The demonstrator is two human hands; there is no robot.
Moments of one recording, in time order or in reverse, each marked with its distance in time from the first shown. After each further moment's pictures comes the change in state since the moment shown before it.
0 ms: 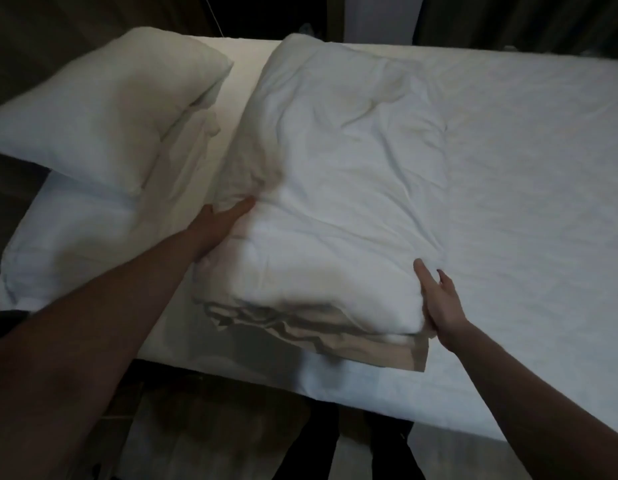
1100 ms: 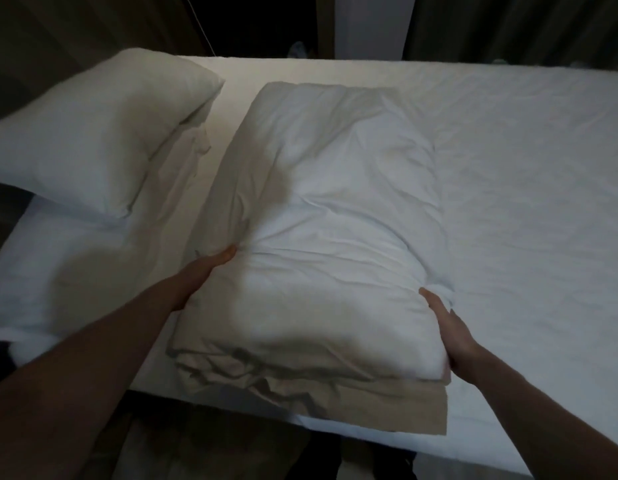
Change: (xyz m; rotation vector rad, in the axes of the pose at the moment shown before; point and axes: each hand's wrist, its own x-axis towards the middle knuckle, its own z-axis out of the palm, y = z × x) left_hand 0.004 -0.041 0.013 -0.311 -0.364 -0.105; right_hand 0.018 0.011 -0.020 -0.028 -0.163 0.093
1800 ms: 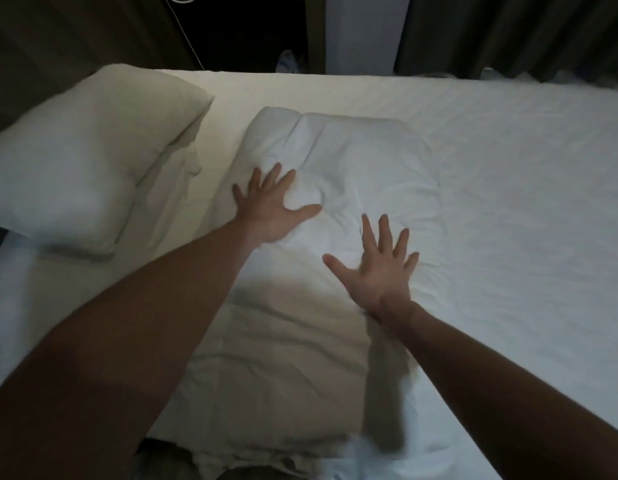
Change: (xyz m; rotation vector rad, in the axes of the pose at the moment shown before) left_hand 0.093 0.170 0.086 1.154 0.333 0.503; right_hand 0.057 -0.129 0.130 -0.983 0.297 -0.539
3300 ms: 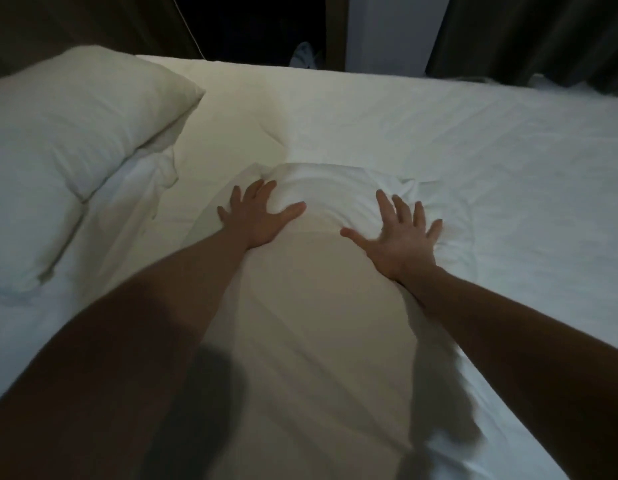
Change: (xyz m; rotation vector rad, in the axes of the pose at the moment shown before) left_hand 0.176 -0.032 0.078 -0.155 -0.023 -0.250; right_hand 0.246 0.042 0.025 -0.190 -0.044 -0.089
